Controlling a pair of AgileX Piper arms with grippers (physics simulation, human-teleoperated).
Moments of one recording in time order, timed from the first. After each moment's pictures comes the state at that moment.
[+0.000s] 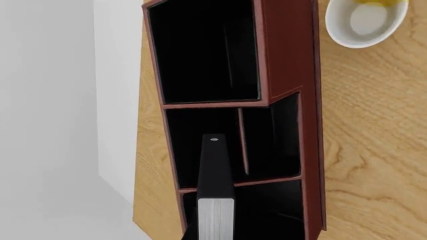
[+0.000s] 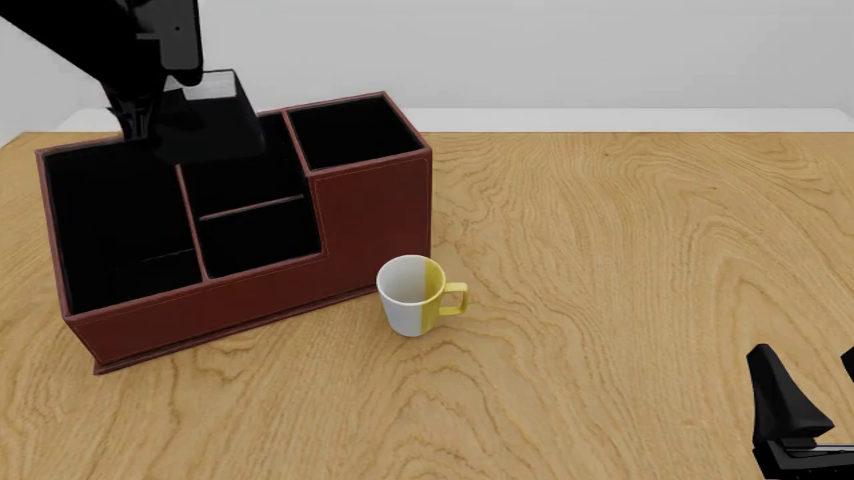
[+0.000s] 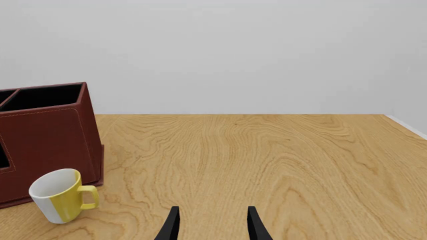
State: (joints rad) left arm -0.14 1.62 -1.82 1.20 1.28; right arm 0.00 0.01 0.00 0.00 0.00
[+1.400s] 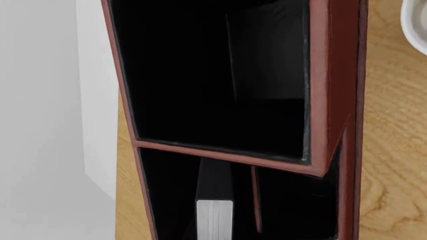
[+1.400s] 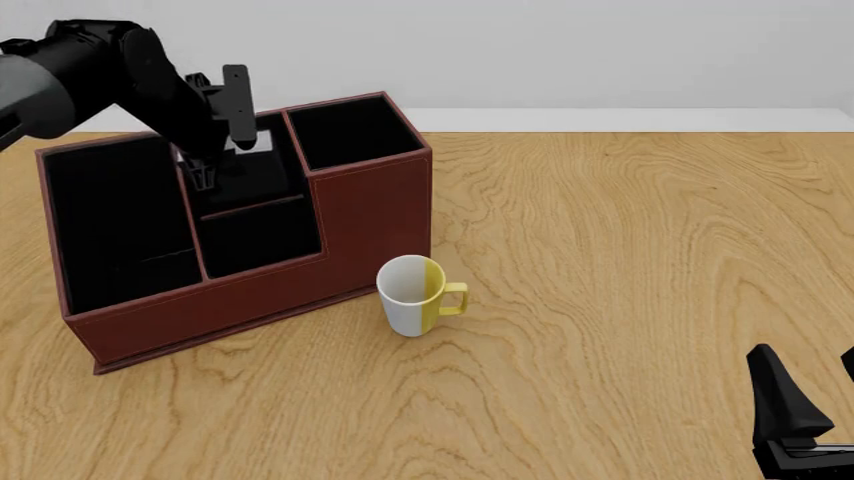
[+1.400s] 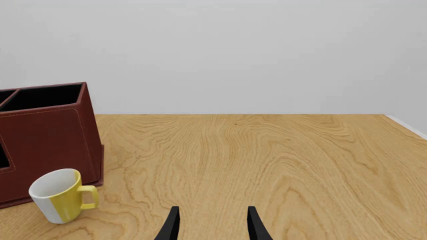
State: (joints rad) left arm -0.10 1.85 -1.71 0.89 1.29; right arm 0.00 0.01 0.00 0.00 0.00
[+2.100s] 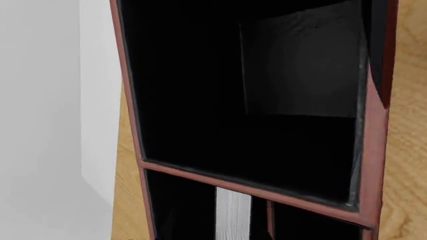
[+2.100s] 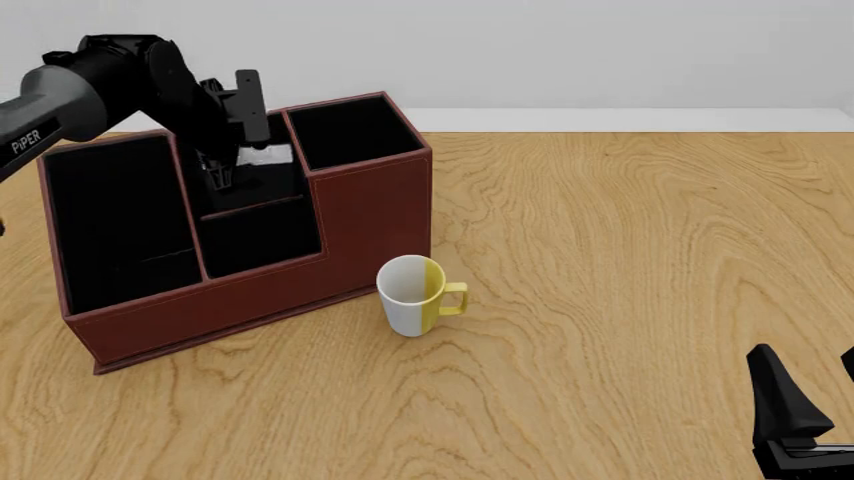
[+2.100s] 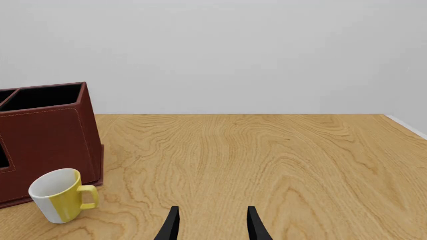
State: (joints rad) left arm -0.09 1.96 -1.79 0.85 1.28; right arm 0.00 0.01 0.00 0.00 0.00
